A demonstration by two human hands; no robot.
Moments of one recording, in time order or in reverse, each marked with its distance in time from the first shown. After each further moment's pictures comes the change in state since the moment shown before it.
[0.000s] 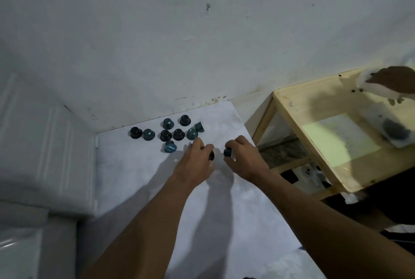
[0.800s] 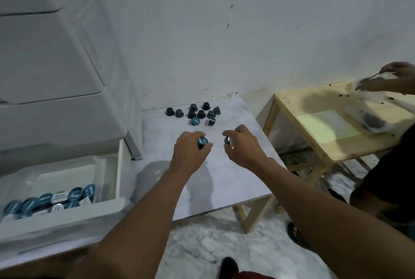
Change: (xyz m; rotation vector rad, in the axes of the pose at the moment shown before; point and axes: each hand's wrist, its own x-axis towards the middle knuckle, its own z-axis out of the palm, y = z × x) left_hand -0.205 0.026 -0.048 -0.281 0.390 -0.213; right_hand -0.173 -0.097 -0.008 0.013 0.172 -0.114
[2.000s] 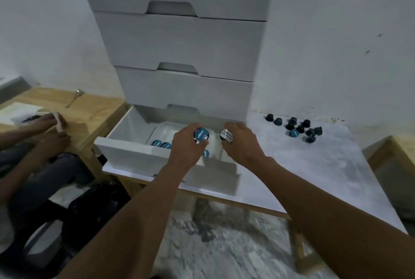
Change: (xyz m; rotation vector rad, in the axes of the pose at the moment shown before) left_hand -0.146 -0.160 -0.205 -0.074 0.438 -0.251; right_hand -0.050 -0.276 0.081 0.113 -0.071 -0.462
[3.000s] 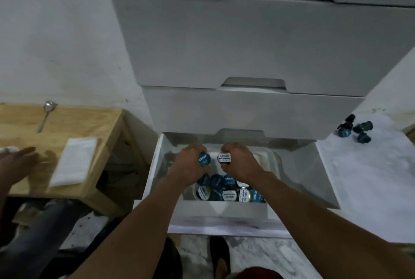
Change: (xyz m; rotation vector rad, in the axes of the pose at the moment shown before) left_hand 0.178 -0.210 -0.071 0.248 -0.534 0.083; right_hand 0.169 -0.092 0.191 -0.011 -0.186 0.270
